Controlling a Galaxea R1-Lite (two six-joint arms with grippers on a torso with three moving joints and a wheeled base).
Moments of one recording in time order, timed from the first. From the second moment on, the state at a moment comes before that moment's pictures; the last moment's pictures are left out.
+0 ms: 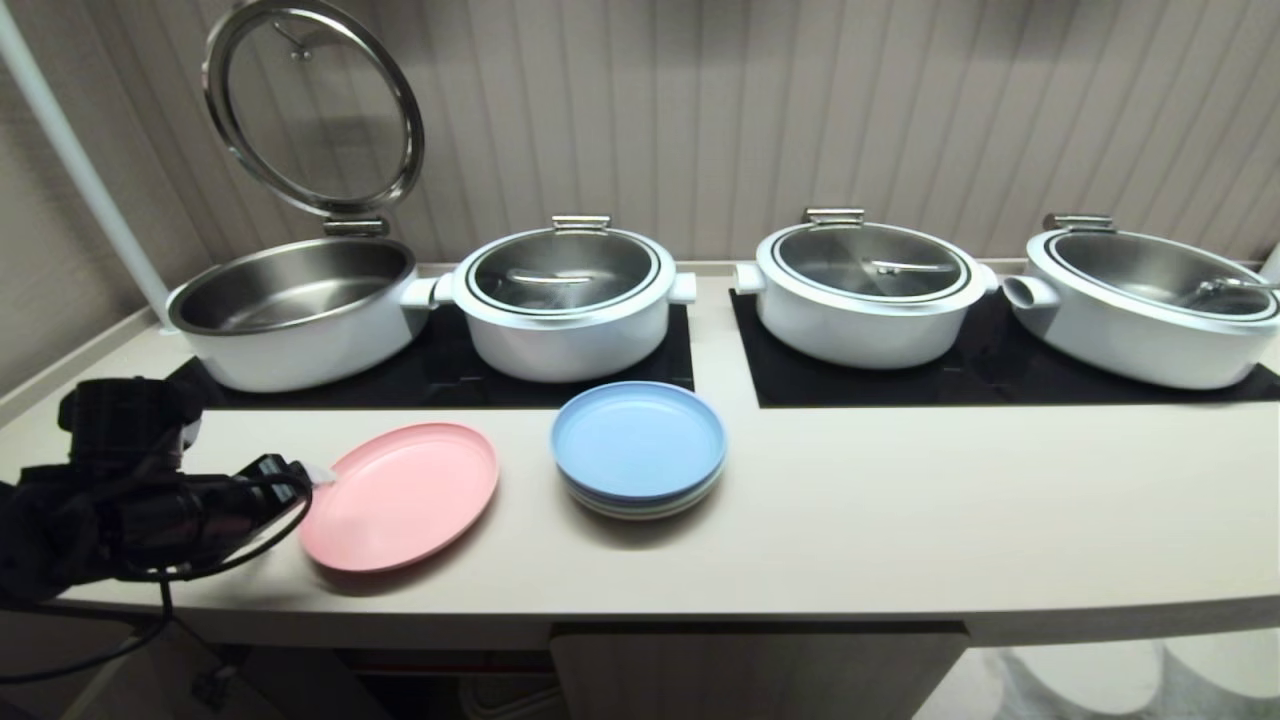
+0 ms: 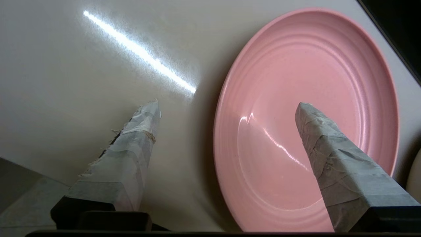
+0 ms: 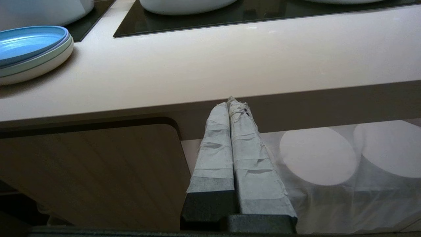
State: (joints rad) left arm 0.18 1.75 -0.64 -0.39 -0.07 -0.57; right arm 0.00 0.00 0.00 0.00 -0.06 0.09
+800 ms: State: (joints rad) left arm 0.18 1.72 -0.53 -0.72 -0.06 -0.36; right arm 0.00 0.00 0.00 0.00 -0.06 0.09
